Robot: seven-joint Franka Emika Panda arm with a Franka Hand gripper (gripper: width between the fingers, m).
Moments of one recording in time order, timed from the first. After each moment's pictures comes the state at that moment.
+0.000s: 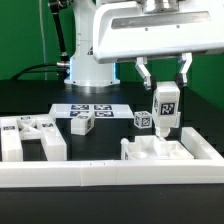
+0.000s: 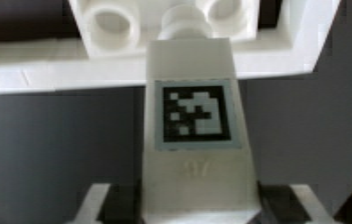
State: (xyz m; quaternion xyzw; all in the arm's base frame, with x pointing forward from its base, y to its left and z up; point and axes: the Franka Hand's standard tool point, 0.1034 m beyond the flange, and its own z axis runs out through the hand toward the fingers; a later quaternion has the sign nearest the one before) arm 0.634 0.068 0.136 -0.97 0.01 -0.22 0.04
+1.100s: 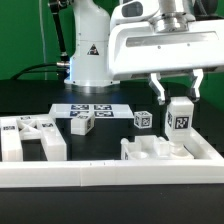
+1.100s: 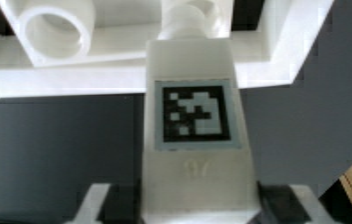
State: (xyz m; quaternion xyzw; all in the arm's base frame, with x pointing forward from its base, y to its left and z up) arm 0.627 0.097 0.109 -0.96 -0.02 -0.27 0.04
